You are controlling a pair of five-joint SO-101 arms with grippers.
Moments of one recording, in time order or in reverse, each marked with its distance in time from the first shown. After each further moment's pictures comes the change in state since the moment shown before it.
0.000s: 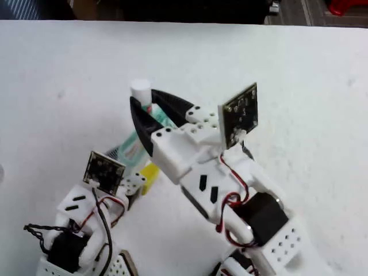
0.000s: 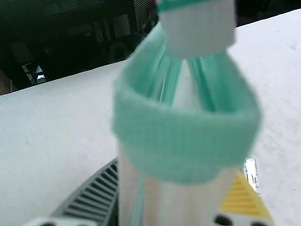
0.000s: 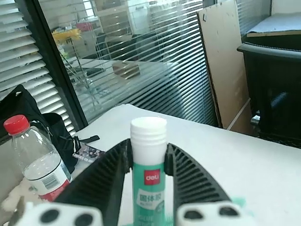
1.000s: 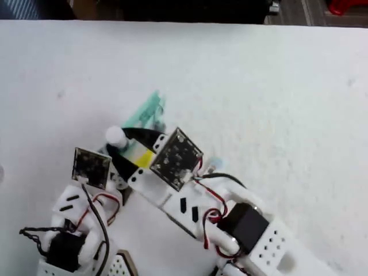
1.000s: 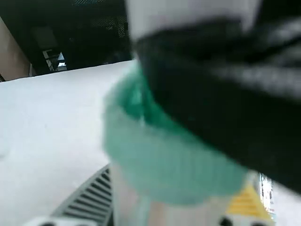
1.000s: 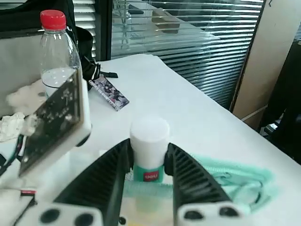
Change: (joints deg) left arm -5.5 0.0 0.0 0.0 3.8; right arm -10.2 -3.8 10.5 0.8 20.7
